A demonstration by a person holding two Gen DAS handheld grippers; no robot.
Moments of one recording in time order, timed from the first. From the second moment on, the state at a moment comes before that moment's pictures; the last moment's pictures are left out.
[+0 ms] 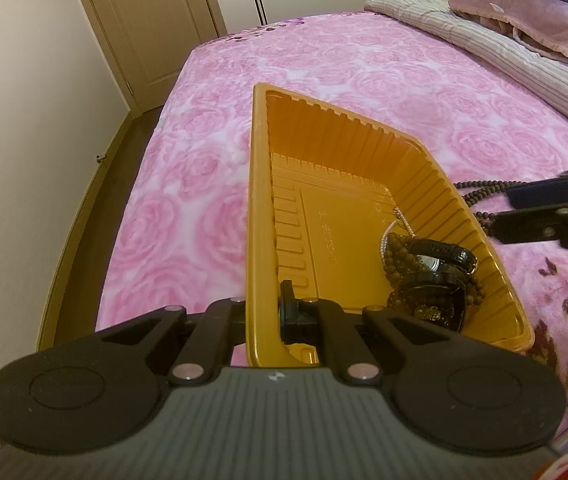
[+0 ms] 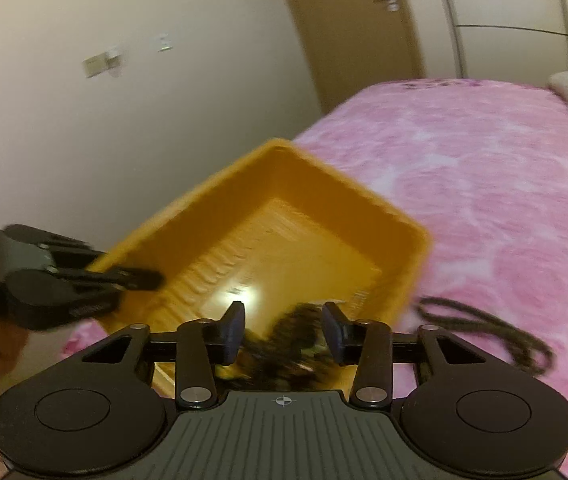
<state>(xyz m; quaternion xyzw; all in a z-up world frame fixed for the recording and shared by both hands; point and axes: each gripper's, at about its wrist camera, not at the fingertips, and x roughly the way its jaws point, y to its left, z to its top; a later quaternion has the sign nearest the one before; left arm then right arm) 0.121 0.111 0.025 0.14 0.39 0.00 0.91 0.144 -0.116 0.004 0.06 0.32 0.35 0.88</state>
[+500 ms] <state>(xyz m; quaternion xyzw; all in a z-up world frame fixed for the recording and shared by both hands) 0.120 0.110 0.025 0.14 0.39 0.01 0.91 0.146 -0.238 -0.056 0.08 0.38 0.17 0.90</state>
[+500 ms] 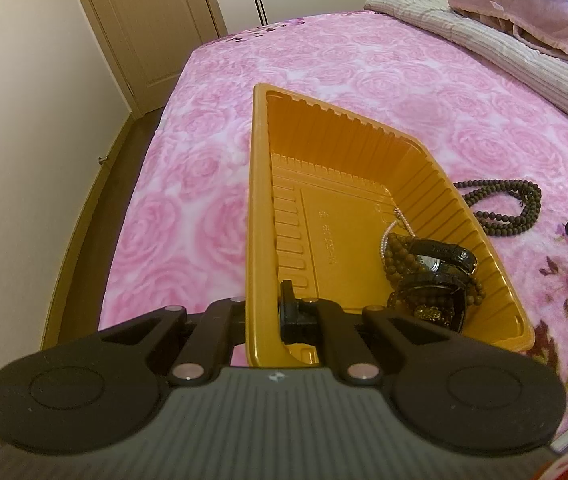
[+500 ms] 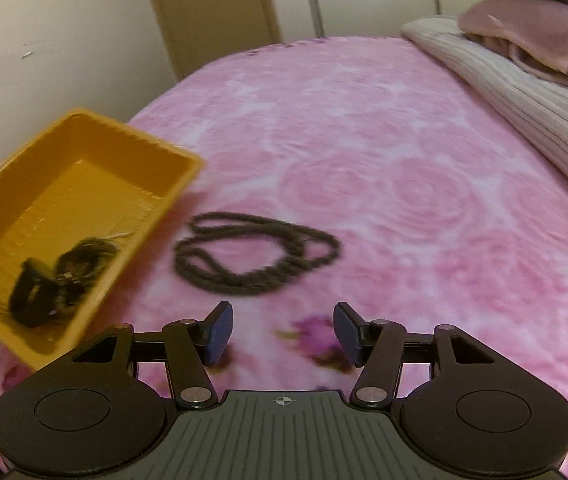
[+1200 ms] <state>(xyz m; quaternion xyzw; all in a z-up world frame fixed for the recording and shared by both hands) 0.122 0.106 0.026 0.15 0.40 0.01 0.91 0.224 -0.212 -0.075 0.03 0.40 0.19 0.90</state>
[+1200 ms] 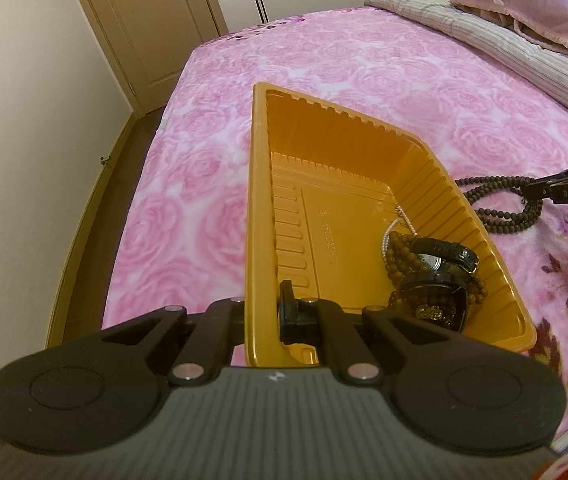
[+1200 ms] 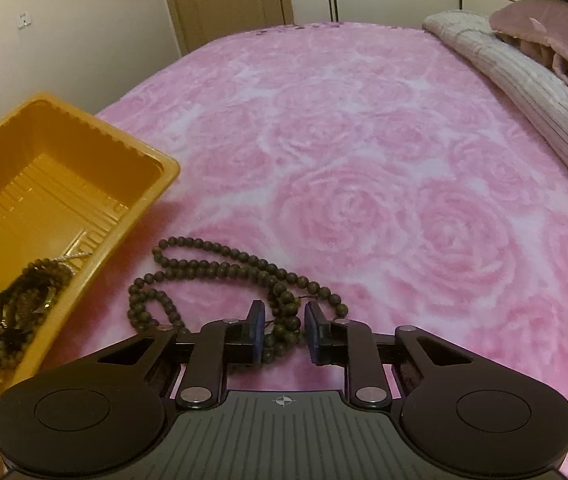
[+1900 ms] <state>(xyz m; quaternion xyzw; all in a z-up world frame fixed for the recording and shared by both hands) 0.118 0.106 0.028 0.15 0.39 0.00 0.91 0.140 -0.252 0.096 -0.08 0.24 0.18 0.95</state>
